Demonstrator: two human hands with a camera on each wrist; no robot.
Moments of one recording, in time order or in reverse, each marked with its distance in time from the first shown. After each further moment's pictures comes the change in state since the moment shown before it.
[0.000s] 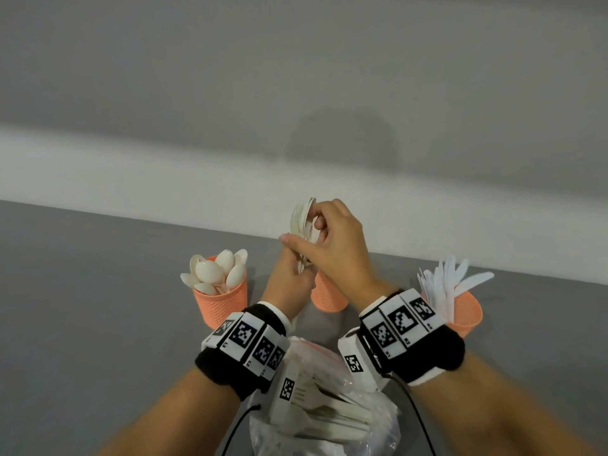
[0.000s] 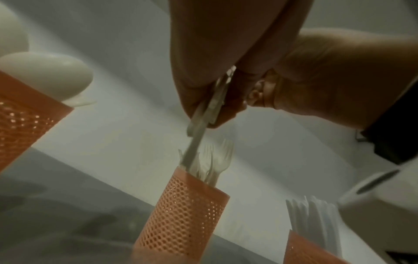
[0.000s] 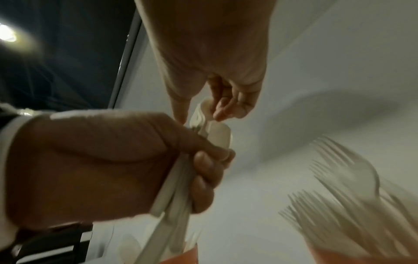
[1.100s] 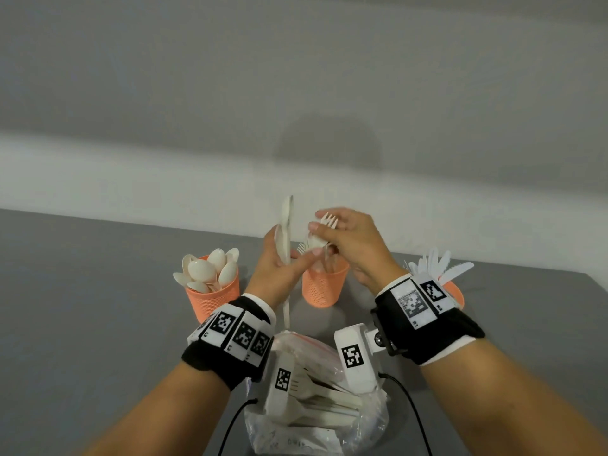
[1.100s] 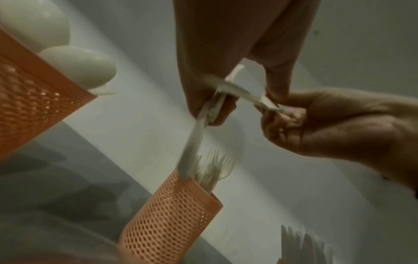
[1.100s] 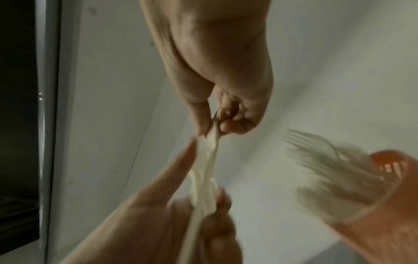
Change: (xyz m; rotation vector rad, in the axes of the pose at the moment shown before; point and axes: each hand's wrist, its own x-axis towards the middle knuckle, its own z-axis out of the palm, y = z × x) left_hand 0.003 -0.005 -0.008 -0.141 0.031 -0.054; right_hand 0.001 0.006 -0.033 0.538 -0.070 0.524
